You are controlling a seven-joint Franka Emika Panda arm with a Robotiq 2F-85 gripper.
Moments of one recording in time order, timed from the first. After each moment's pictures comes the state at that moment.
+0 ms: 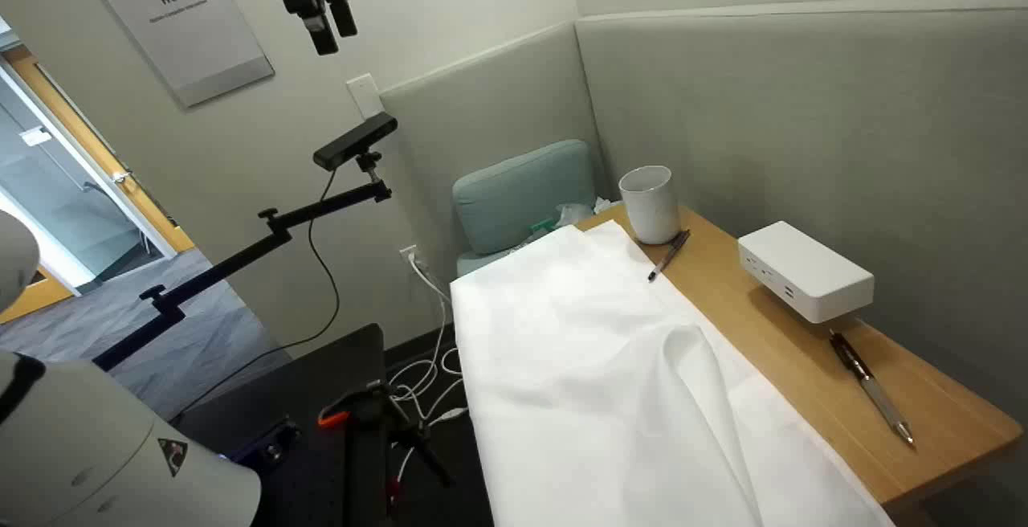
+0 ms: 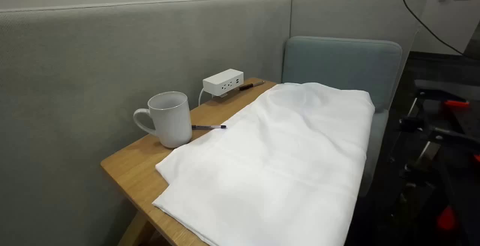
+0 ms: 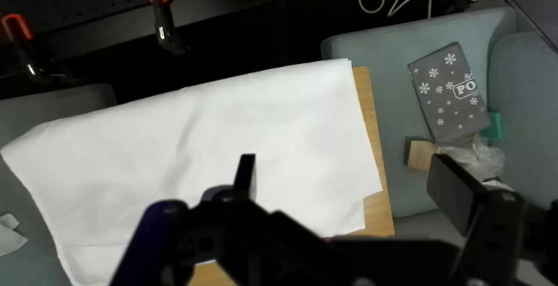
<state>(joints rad) 0.11 -0.43 0.25 -2.21 0.31 1.74 0.55</state>
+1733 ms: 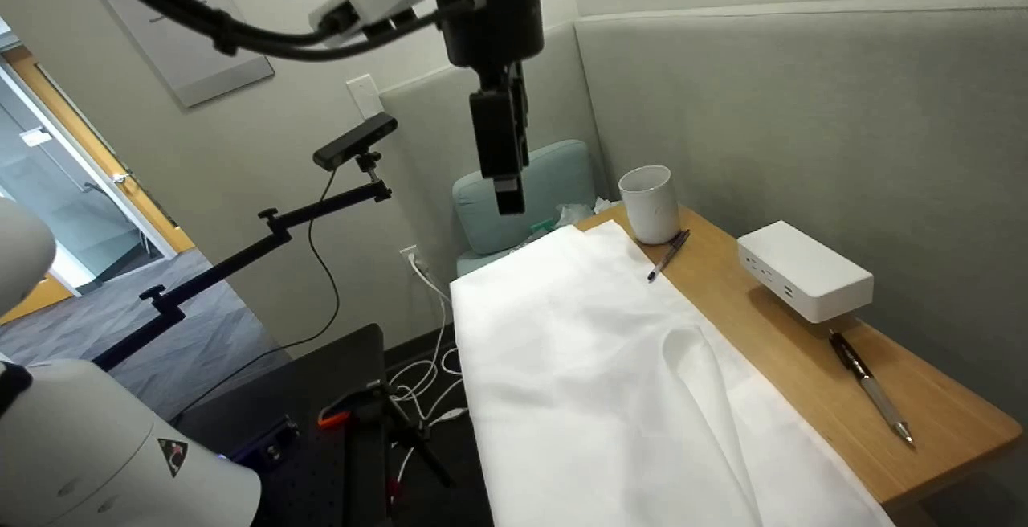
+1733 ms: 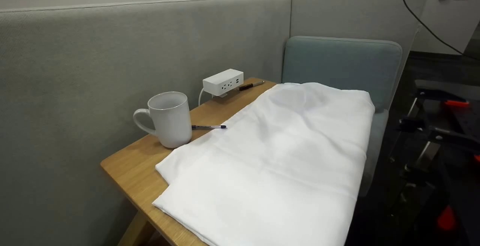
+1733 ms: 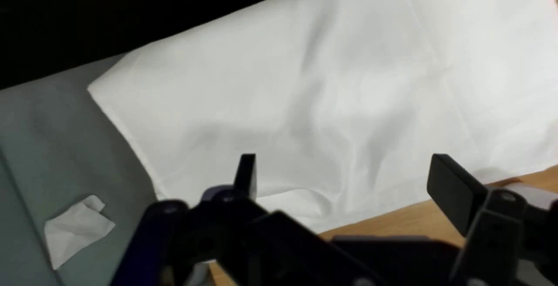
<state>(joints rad) -0.07 -0.08 -0.03 -2.29 0.08 2.04 0.27</state>
